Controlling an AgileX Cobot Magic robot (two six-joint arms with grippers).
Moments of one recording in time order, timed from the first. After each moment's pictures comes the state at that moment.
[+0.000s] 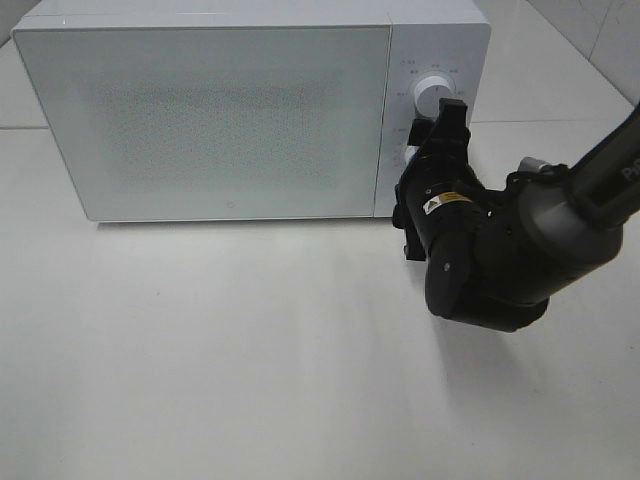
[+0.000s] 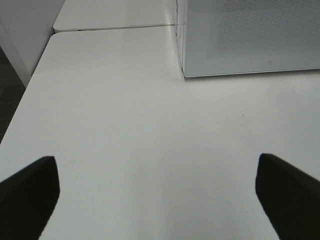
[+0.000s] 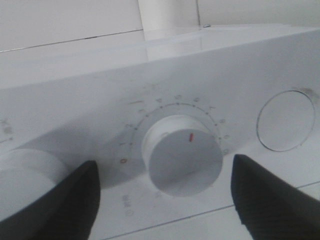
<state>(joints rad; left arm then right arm) -0.05 0.00 -0.50 0.01 1.05 0.03 0.63 2.07 -0.78 0.74 -1.19 1.39</state>
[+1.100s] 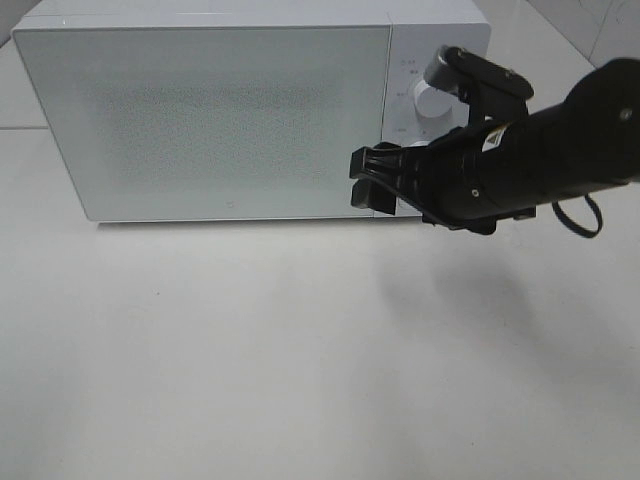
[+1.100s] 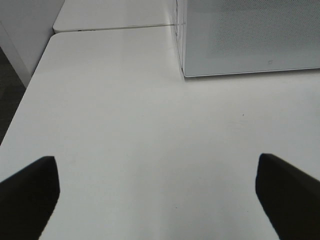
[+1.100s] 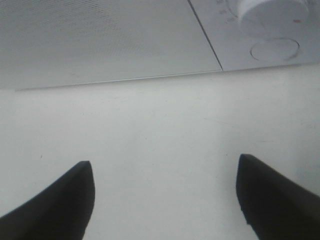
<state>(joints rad) -0.05 0.00 -0.50 0.01 1.05 0.03 0.50 1.59 -0.80 0.36 0.03 0.16</state>
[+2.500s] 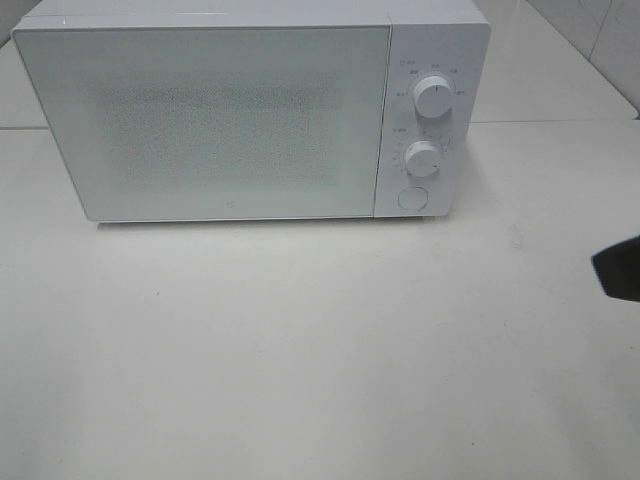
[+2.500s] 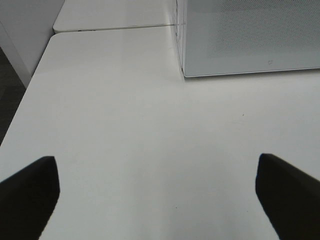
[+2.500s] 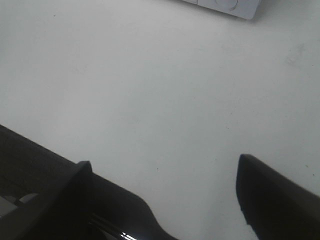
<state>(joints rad) -0.05 0.00 -0.50 0.01 1.05 0.04 0.49 0.72 -0.73 0.04 0.89 0.07</state>
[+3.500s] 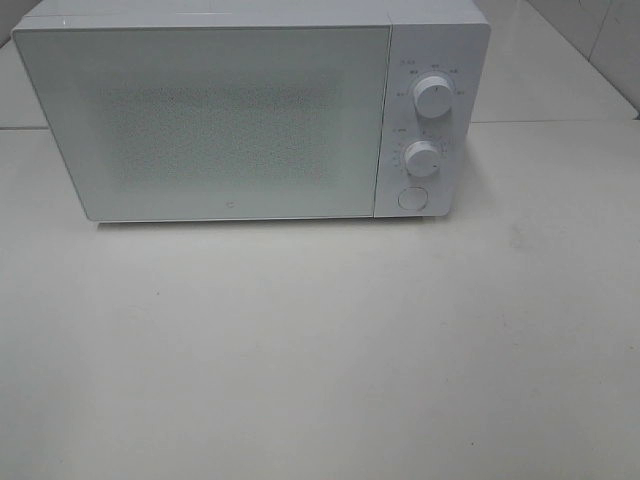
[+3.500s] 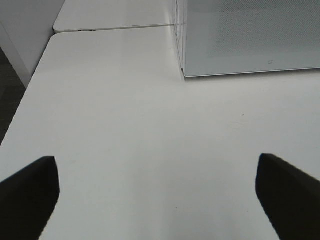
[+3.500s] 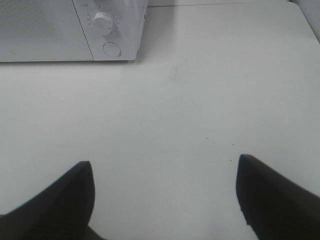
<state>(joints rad) -0.05 0.00 -0.50 0.01 1.05 0.04 0.06 0.00 -0.54 0.03 1.10 0.03</state>
